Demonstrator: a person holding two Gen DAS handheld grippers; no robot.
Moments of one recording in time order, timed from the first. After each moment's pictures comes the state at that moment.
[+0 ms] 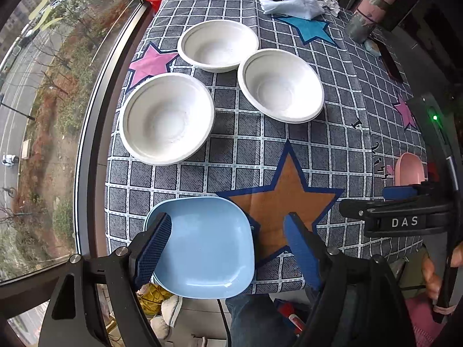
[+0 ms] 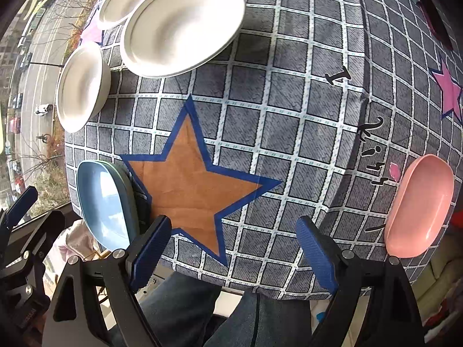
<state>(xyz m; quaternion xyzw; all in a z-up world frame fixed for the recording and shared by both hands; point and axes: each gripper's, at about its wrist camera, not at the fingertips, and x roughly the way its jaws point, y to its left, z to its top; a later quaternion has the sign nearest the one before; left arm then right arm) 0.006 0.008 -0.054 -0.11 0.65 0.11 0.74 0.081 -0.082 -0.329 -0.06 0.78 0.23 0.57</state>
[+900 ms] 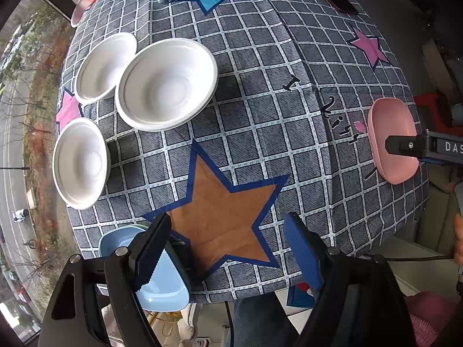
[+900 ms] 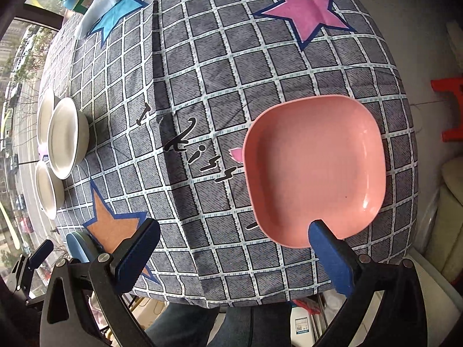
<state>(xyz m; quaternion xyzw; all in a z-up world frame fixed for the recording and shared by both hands) 0.073 -0.112 -0.083 0.00 0.71 0.01 0.71 0.160 -0.298 -0.317 0.09 0.77 0.09 0.63</state>
